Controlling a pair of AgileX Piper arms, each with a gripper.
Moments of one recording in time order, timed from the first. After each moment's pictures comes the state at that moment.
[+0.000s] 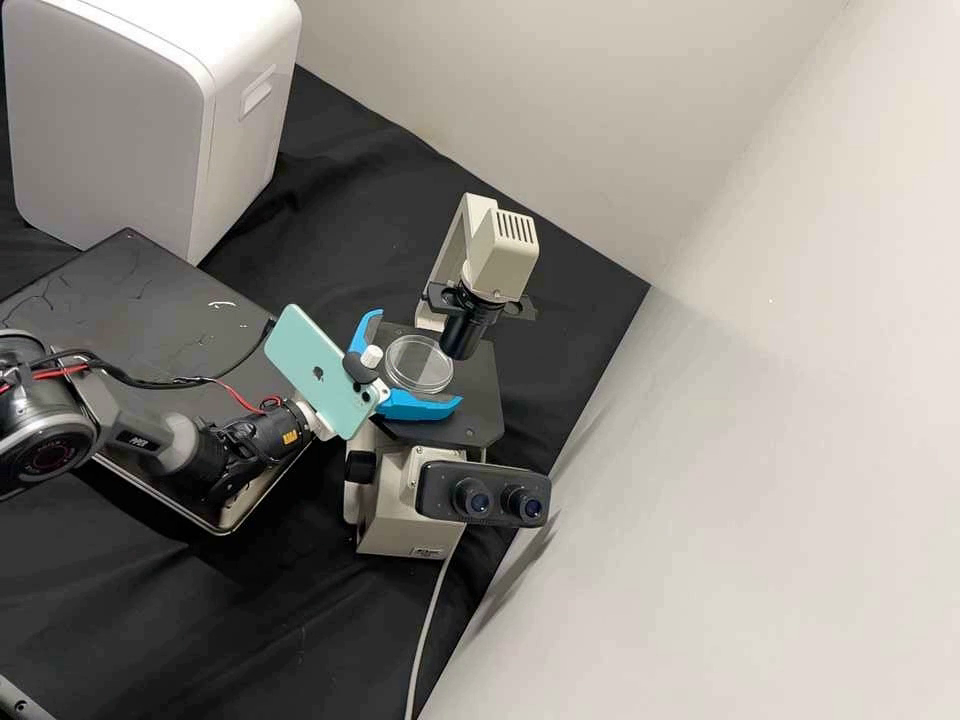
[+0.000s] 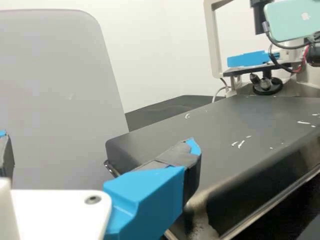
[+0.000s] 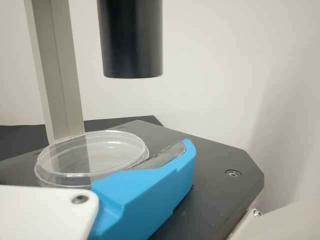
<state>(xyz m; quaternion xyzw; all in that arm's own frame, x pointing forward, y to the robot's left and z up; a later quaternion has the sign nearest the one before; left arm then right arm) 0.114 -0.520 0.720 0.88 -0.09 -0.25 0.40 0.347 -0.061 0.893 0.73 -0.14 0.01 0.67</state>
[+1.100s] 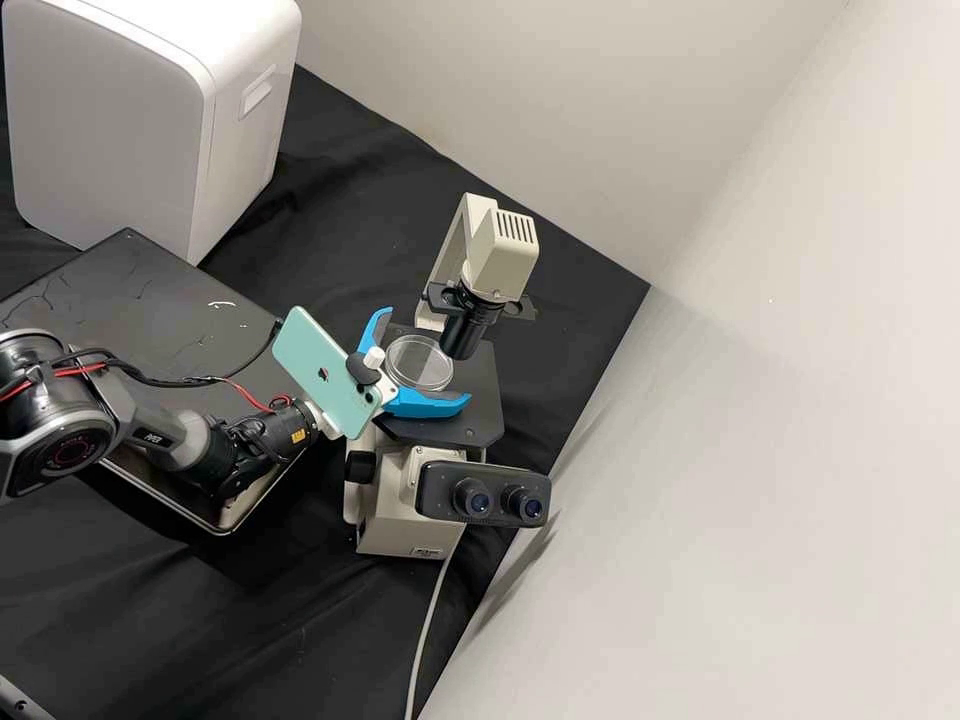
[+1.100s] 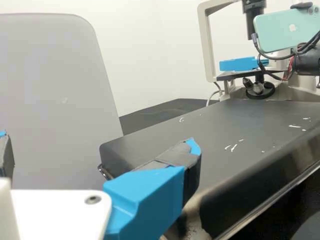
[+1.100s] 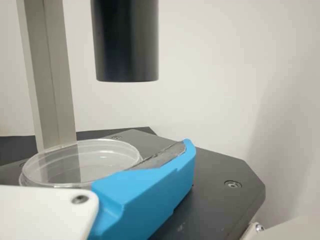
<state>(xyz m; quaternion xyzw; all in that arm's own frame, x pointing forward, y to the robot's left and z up) 0.115 -0.522 0.719 0.87 -0.10 -0.26 0.40 0.359 -0.068 0.890 0.72 -0.15 0.01 0.68</state>
